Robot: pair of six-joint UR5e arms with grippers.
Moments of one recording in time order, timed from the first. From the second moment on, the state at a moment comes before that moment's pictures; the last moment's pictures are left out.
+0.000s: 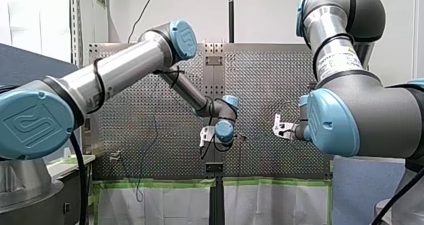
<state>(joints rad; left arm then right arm) -0.68 -2.57 -1.15 -2.91 -2.05 -1.62 1.70 -0.79 1.64 -0.71 1.15 1.71</state>
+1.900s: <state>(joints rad) -0.74 -2.51 -1.29 -2.74 -1.96 -1.67 1.70 -0.79 1.64 -0.70 1.14 1.71</state>
